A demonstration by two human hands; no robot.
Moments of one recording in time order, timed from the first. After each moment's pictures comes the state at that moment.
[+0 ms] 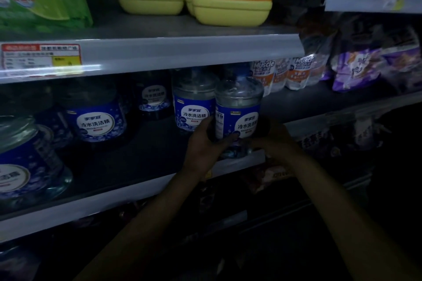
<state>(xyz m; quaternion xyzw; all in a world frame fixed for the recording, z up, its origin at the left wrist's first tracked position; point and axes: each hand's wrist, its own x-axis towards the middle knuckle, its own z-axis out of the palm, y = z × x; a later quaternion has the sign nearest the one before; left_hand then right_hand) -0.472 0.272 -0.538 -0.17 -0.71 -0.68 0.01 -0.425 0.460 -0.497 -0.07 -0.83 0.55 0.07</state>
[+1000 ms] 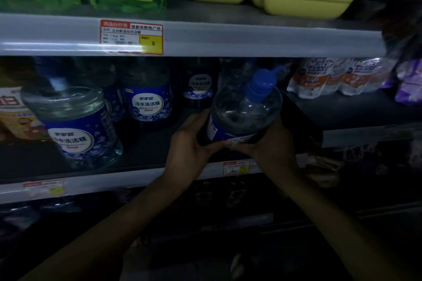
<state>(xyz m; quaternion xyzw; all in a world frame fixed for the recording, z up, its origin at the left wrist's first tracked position) -0.441 0.147 -0.526 -0.21 -0.80 -0.52 0.20 -0.427 0.341 -0.510 0.02 -0.87 0.45 0.22</state>
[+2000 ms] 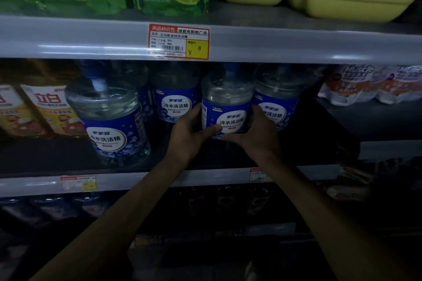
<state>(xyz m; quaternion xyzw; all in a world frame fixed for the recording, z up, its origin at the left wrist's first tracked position) -0.483 0.087 -0.524 -0.13 -0.77 -0.62 0.12 -0.483 0.268 -0.515 0.03 -0.88 0.46 0.15</state>
